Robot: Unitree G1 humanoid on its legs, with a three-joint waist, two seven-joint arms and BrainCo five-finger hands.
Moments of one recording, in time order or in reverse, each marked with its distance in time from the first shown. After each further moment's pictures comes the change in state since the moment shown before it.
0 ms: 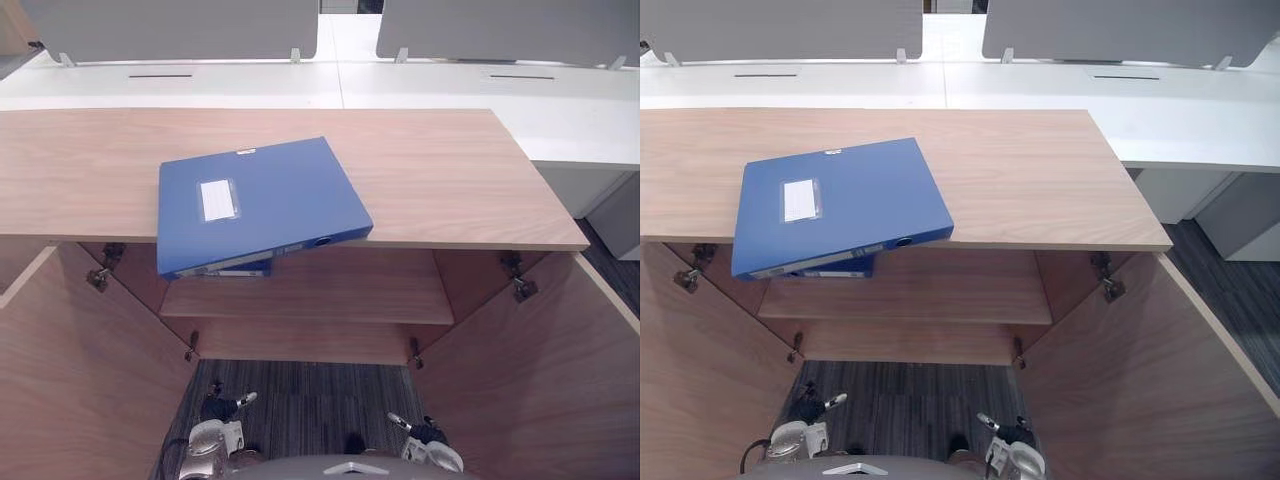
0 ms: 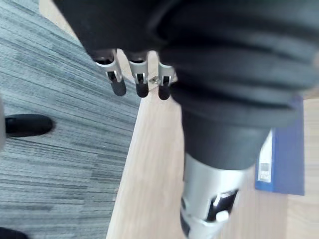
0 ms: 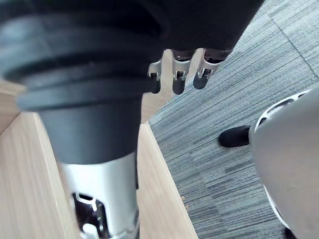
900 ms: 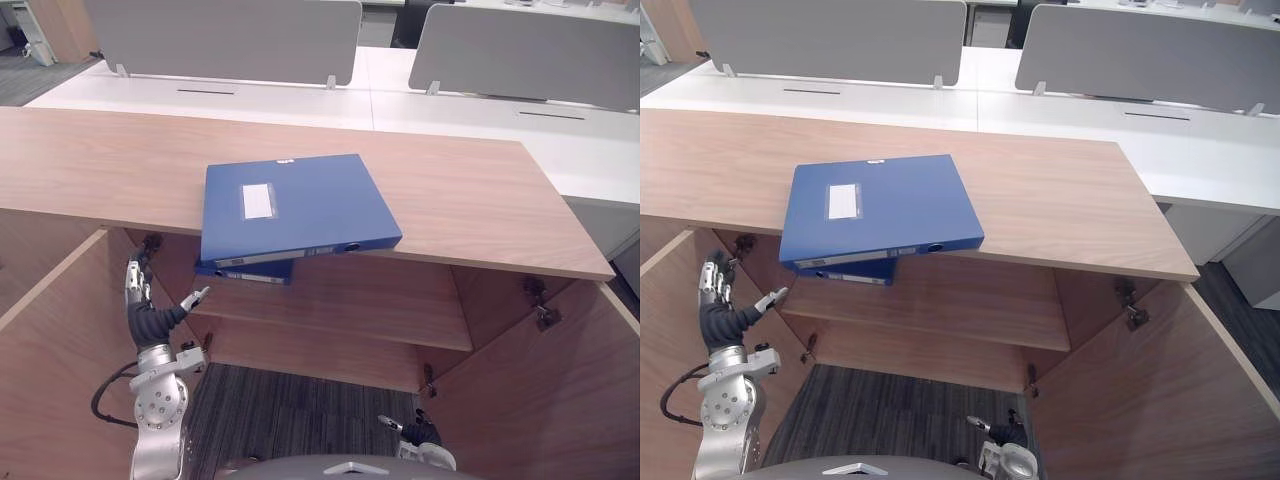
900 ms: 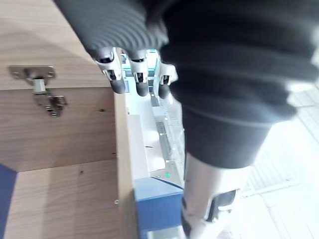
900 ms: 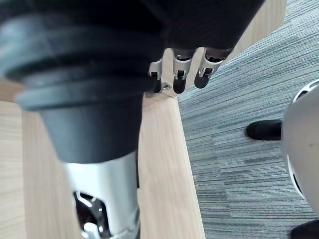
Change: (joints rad) left arm 0.208 0.065 -0.048 -1.097 0.148 -0.154 0.155; right arm 0.075 0.001 0.130 -0.092 -0.028 -0.026 -0.034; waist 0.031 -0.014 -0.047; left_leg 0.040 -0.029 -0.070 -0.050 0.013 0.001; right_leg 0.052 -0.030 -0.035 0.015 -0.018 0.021
